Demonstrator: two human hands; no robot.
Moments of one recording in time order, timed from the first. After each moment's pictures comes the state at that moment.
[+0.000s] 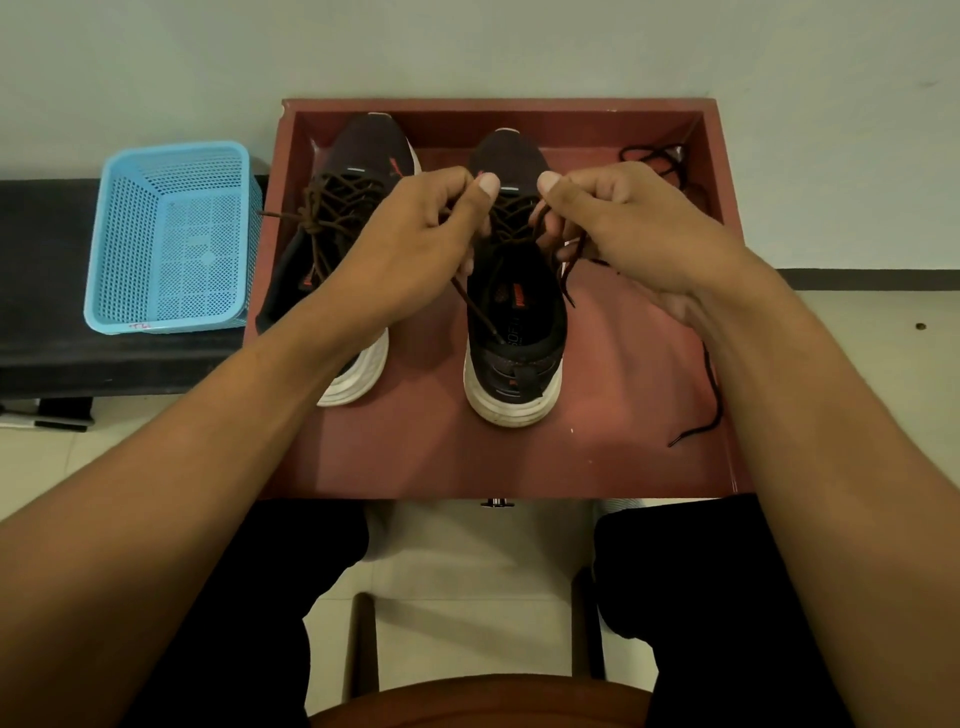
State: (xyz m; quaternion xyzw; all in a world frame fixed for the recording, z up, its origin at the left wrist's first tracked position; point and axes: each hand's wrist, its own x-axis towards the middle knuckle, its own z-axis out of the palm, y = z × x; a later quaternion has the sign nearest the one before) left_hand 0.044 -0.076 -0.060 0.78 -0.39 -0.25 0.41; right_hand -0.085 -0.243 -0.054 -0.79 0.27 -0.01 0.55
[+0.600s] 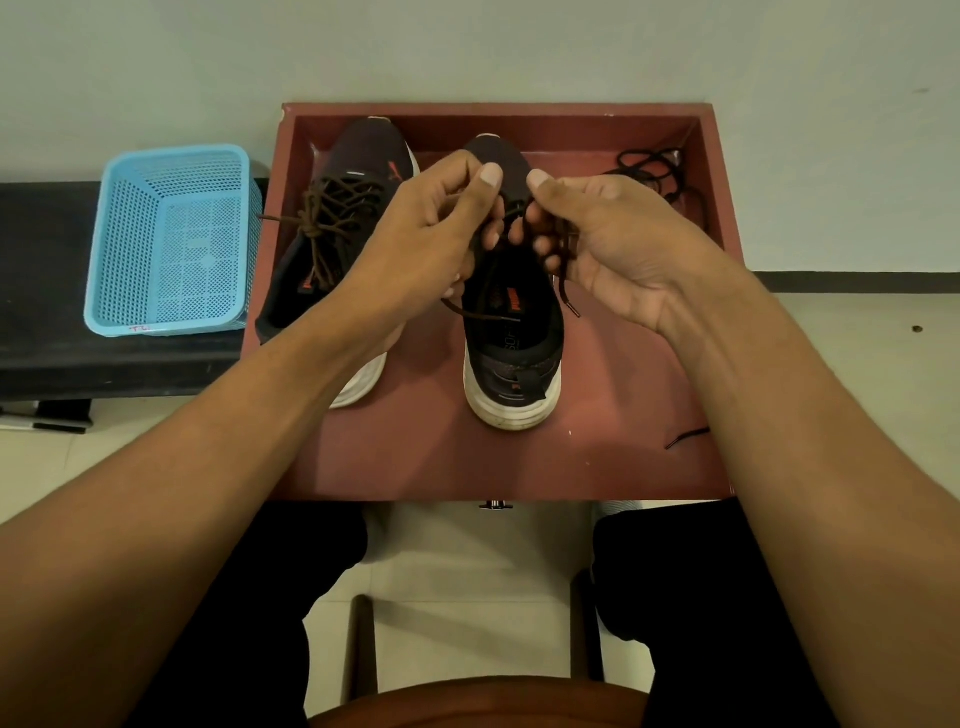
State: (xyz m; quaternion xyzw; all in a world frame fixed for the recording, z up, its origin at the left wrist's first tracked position) left_hand 0.034 -0.081 -0.057 0.70 -0.33 -0.34 0.54; right_hand -0.076 -0.230 -0.053 -0.61 0.32 -0.02 0.73
